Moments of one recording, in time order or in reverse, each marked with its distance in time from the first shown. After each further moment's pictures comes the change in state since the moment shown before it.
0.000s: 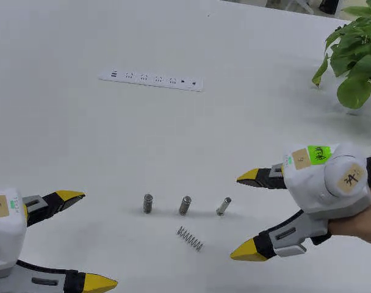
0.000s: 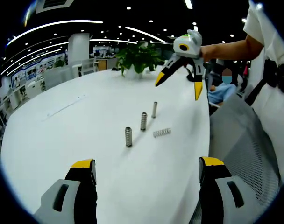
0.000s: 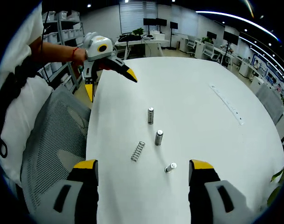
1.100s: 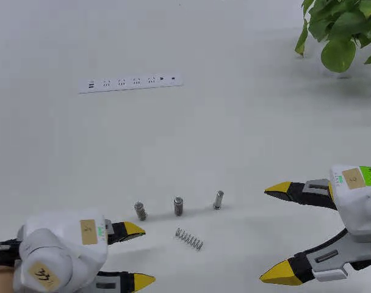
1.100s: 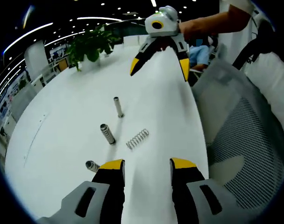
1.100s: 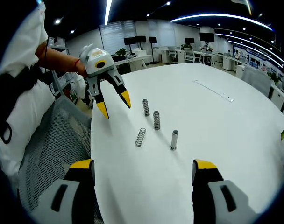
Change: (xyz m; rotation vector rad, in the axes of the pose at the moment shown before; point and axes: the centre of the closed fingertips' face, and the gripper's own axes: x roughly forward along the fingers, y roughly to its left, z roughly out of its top) left arm 0.087 -0.046 0.007 0.336 0.240 -0.215; right arm -0.018 0.017 -0.056 0.168 -0.175 -0.053
